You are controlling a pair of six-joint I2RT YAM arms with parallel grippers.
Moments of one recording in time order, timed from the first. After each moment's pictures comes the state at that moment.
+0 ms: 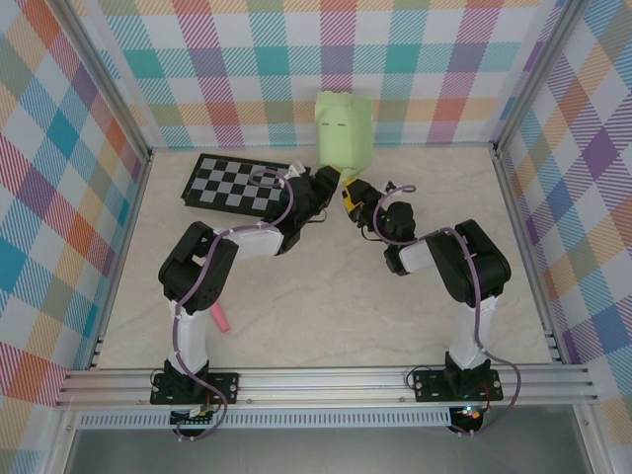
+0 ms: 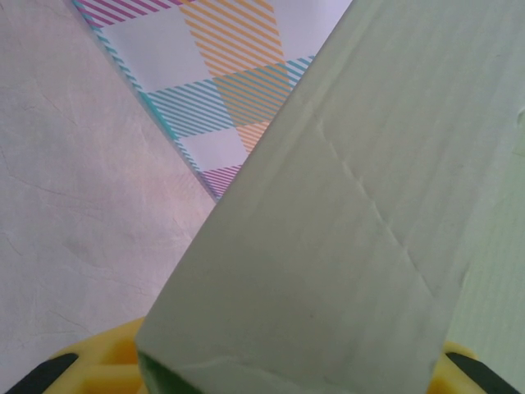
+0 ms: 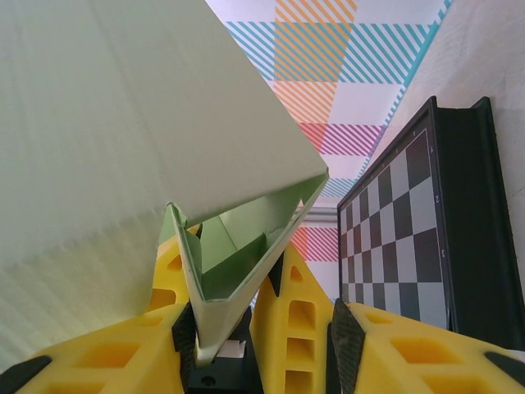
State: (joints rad) left arm -0.61 2.01 1.23 0.68 -0.04 -1.37; right arm 0.44 1.96 0.81 1.22 -0.24 1.56
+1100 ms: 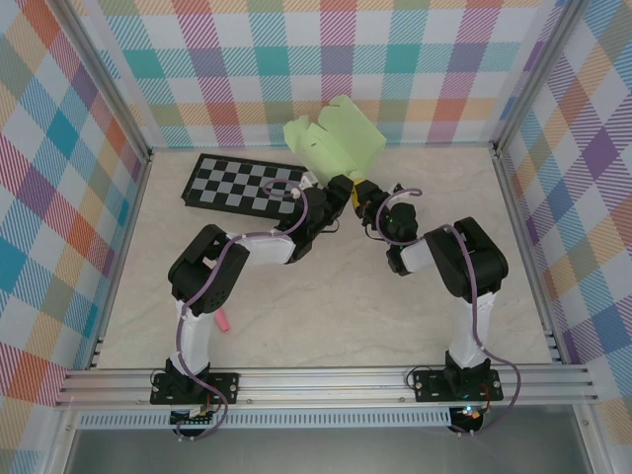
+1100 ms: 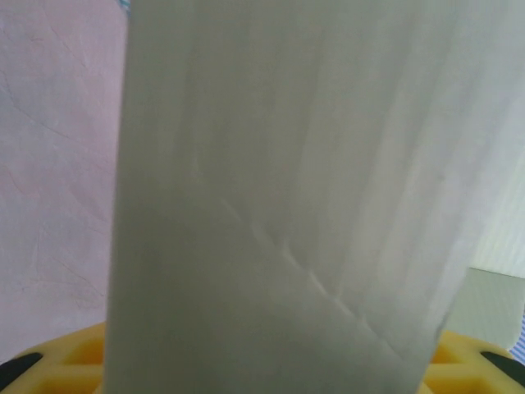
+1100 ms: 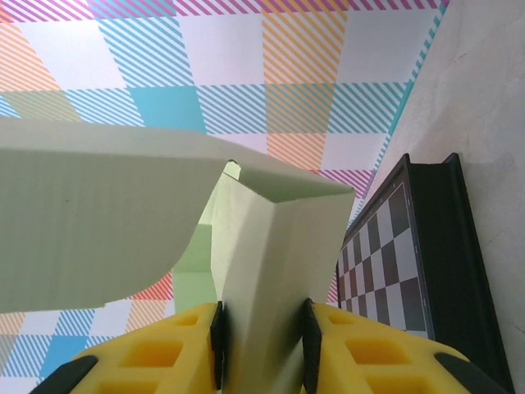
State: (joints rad) left arm -0.69 2.04 1.23 0.68 -0.12 -1.40; right arm 0.41 2.00 0.81 1.27 -0.16 1.59
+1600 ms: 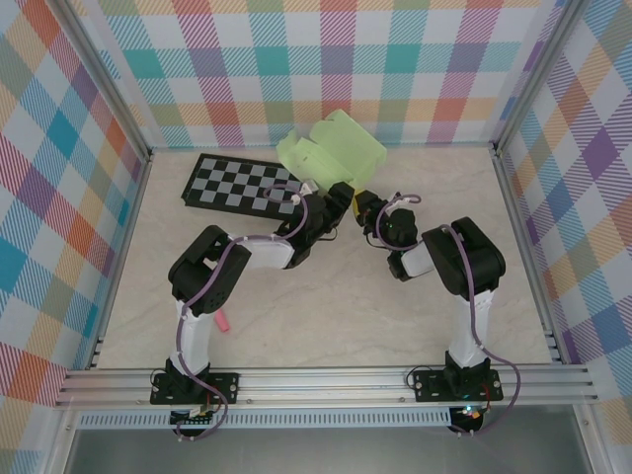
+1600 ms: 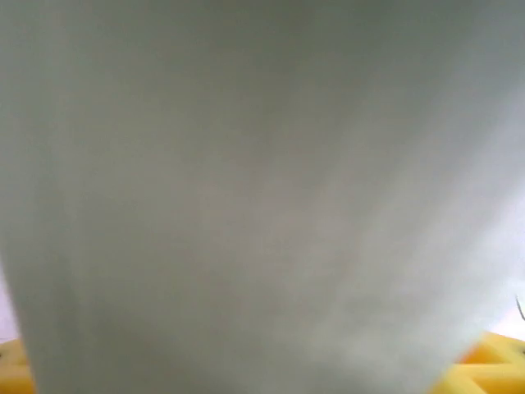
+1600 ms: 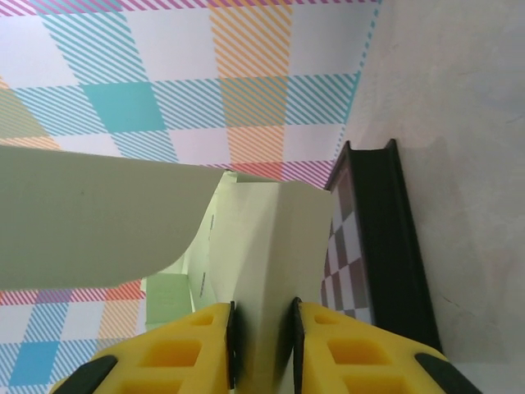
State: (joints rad) left arm -0.69 2.04 1.16 0.69 -0.09 -1.38; right arm 0.40 2.02 0.75 1.27 -0.17 1.58
